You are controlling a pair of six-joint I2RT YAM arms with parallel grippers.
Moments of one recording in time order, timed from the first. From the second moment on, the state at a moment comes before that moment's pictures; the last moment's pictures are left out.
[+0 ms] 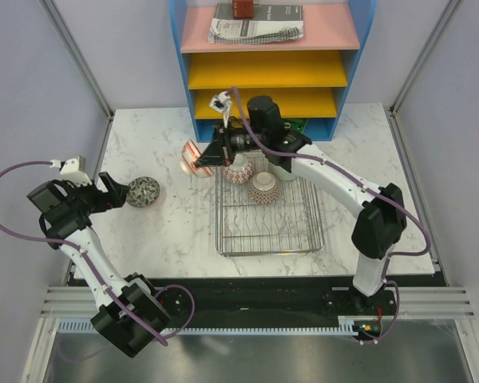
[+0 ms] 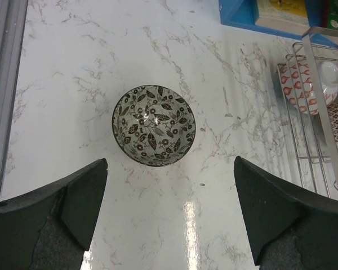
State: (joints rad) left arm 0.76 0.92 0.82 -0.50 0.79 0.20; right arm 0.73 1.86 1.78 -0.19 -0.82 0.36
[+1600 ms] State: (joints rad) left arm 0.77 0.88 0.82 -0.54 0.98 0.24; right arm 0.56 1.73 0.69 1.24 -0.88 1.48
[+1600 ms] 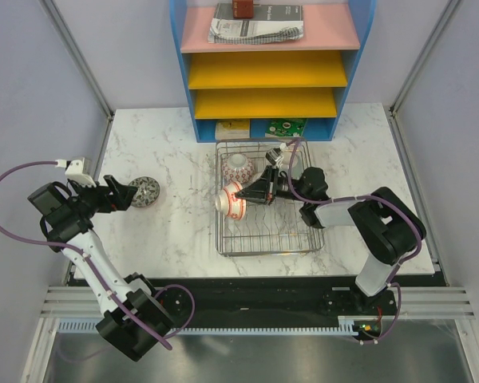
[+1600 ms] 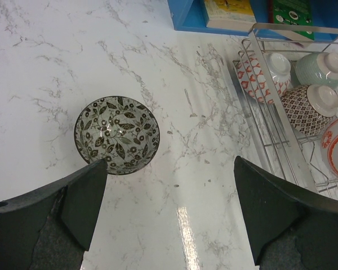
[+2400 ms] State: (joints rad) left arm 0.77 0.88 0.82 -0.54 1.00 0.25; right arm 0.56 1.72 0.62 1.24 -0.77 1.40
